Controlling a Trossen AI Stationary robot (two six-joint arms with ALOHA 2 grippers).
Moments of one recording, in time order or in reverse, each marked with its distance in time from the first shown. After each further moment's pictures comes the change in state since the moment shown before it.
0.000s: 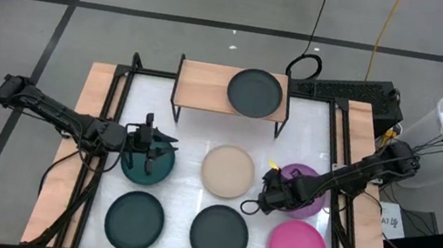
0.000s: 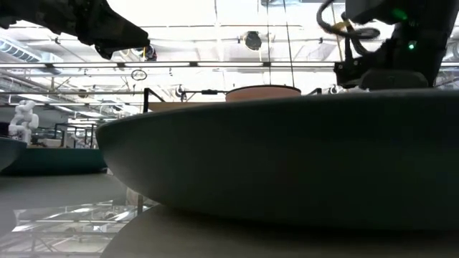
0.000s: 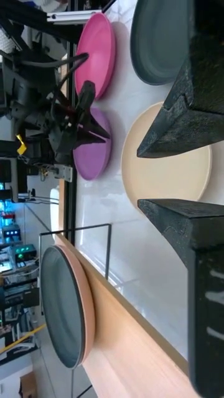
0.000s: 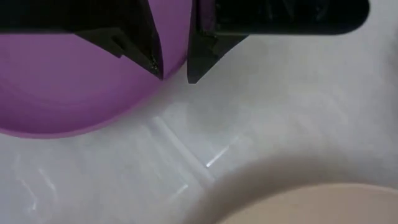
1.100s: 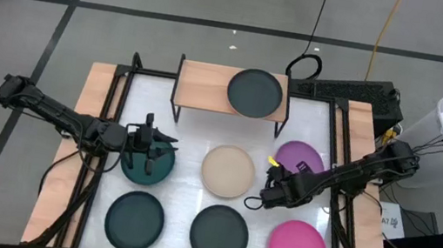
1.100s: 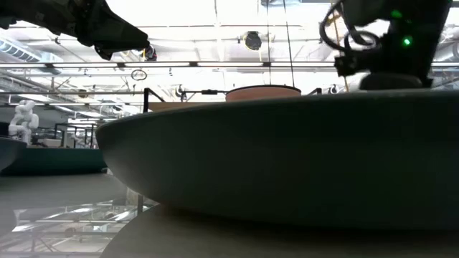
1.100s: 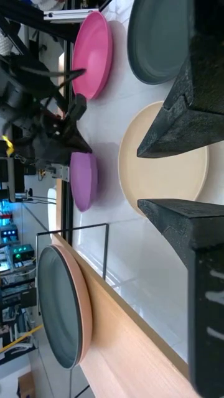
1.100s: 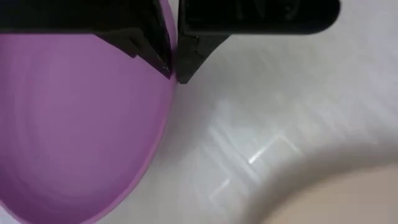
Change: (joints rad) left arm 0.000 0.000 0.000 -0.010 0.000 -0.003; right arm -0.021 0.002 0.083 -0.249 0.112 -0.020
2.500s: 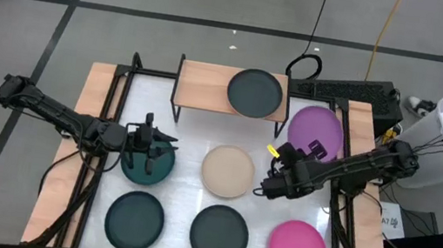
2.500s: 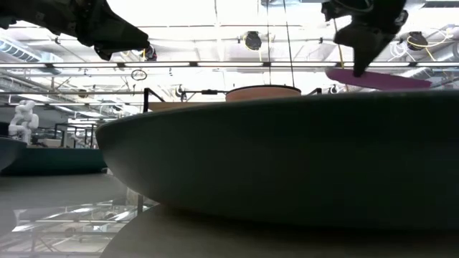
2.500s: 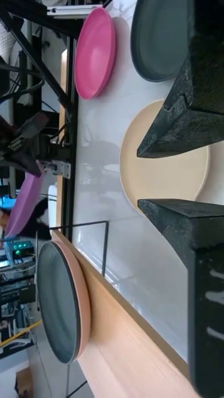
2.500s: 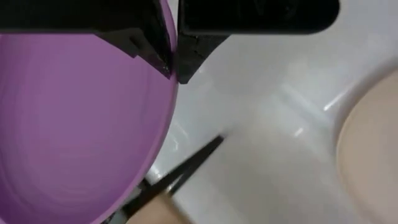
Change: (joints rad) left arm 0.002 0.000 0.000 0.002 -0.015 -0.015; right arm -0.059 -0.003 0.322 -0.542 0.324 0.068
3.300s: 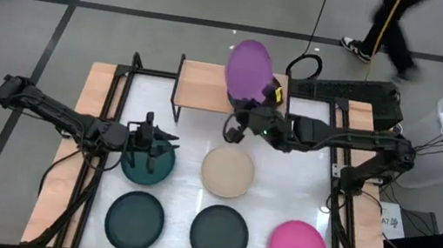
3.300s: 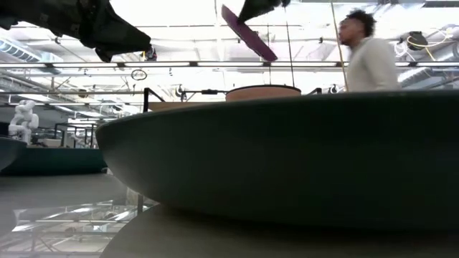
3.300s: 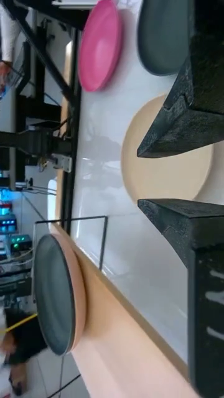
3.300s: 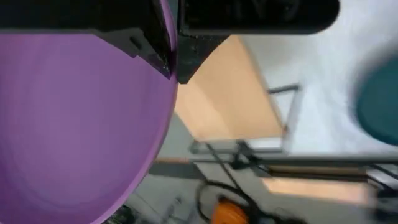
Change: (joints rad) left arm 0.012 0.014 0.000 0.012 -0.008 -0.024; right arm -0.328 0.013 0.217 1.158 0.030 -1.306
